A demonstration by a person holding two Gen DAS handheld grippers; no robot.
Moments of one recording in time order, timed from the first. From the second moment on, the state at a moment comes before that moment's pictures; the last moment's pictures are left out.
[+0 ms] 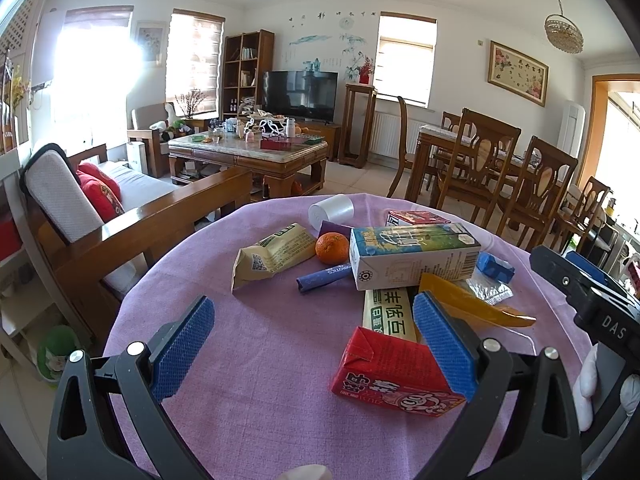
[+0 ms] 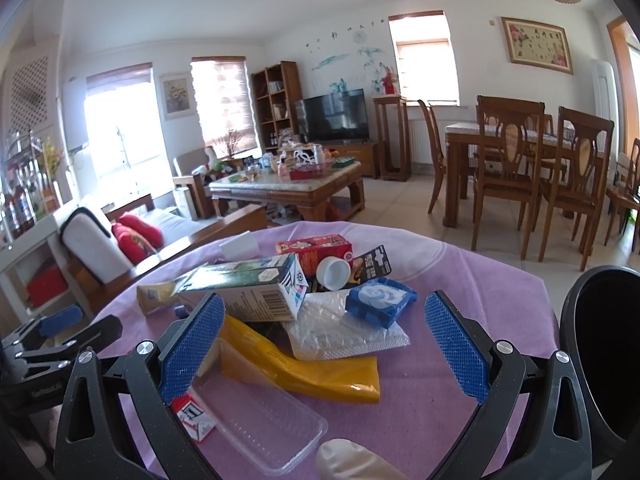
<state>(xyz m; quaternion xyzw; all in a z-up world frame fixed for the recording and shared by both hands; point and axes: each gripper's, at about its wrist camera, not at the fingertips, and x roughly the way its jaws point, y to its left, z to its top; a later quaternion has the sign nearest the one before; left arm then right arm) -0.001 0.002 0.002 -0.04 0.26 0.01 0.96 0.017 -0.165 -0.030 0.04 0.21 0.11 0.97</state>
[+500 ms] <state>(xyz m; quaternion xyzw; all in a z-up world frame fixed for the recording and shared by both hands) -0.001 0.002 0.002 -0.04 0.26 0.01 0.96 0.017 -0.165 -0.035 0.04 0.22 0.11 0.97</state>
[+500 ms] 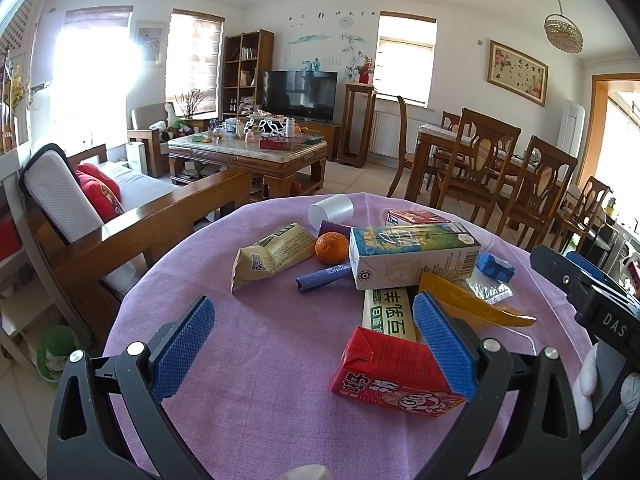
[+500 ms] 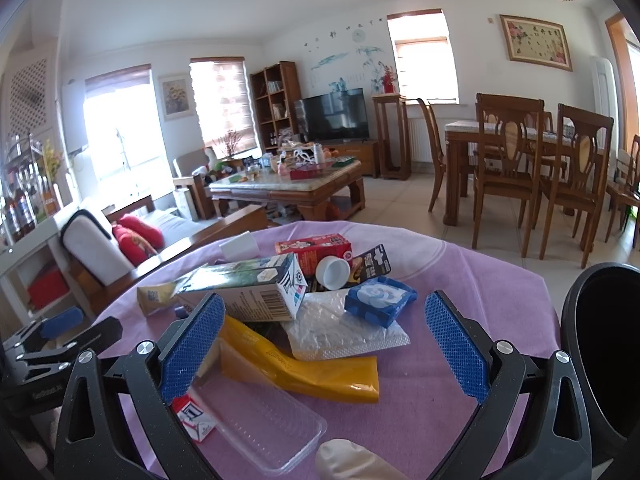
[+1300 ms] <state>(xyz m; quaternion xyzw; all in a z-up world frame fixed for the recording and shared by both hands) -0.001 0.003 0.002 -0.04 0.26 0.01 0.96 0.018 -0.171 -0.035 0.05 0.22 0.11 0.97</state>
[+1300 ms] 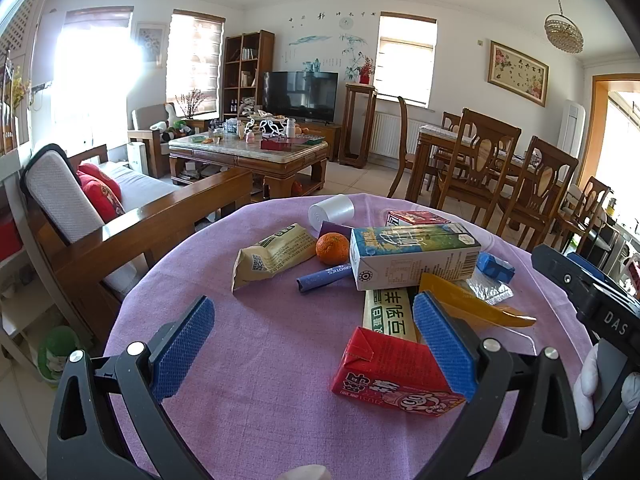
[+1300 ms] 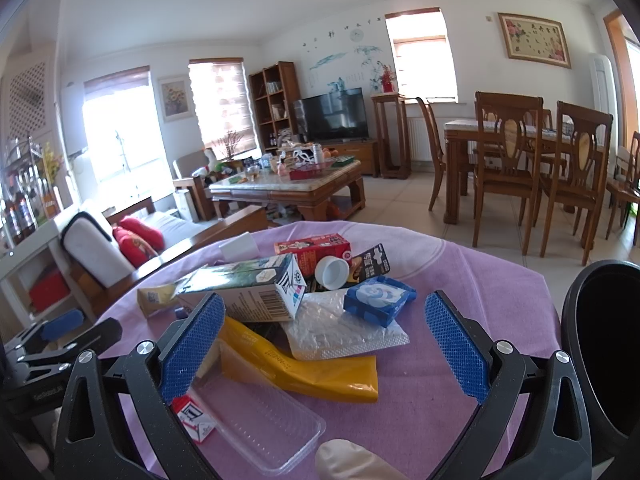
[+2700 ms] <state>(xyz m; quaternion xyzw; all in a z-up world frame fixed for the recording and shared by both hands) 0.133 0.047 -0.031 0.15 0.40 -0.09 0.90 0.119 -0.073 -0.009 -0.26 0.30 0.35 0.85</state>
